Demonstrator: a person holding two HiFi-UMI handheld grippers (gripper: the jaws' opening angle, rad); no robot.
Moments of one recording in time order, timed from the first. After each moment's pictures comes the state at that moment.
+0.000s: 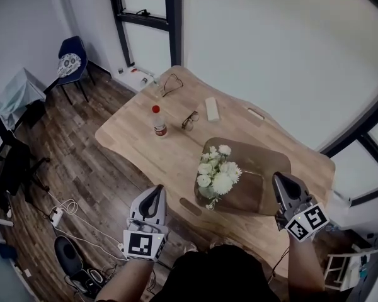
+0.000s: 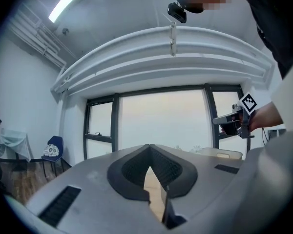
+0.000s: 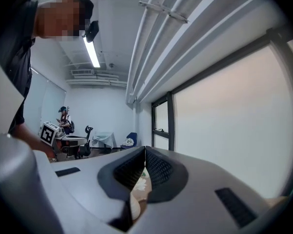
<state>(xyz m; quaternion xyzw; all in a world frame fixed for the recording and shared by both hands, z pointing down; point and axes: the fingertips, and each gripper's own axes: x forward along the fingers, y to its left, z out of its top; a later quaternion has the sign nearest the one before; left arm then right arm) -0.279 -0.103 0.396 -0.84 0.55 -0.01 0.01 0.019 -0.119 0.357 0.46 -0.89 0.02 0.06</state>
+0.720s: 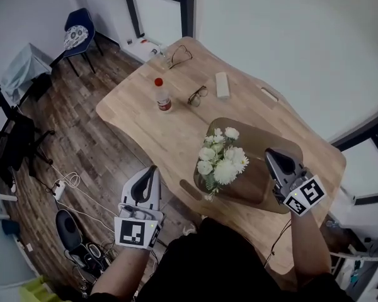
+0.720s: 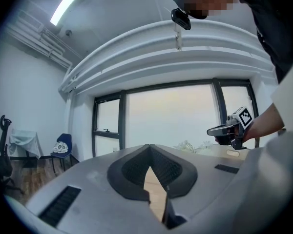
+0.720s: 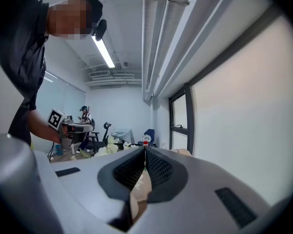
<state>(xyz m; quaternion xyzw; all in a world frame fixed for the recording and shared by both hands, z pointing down) -0.281 -0.119 0.404 -0.81 0.58 -0.02 0.00 -0.003 -0.181 0.413 0.34 -0.94 0.02 0.08</state>
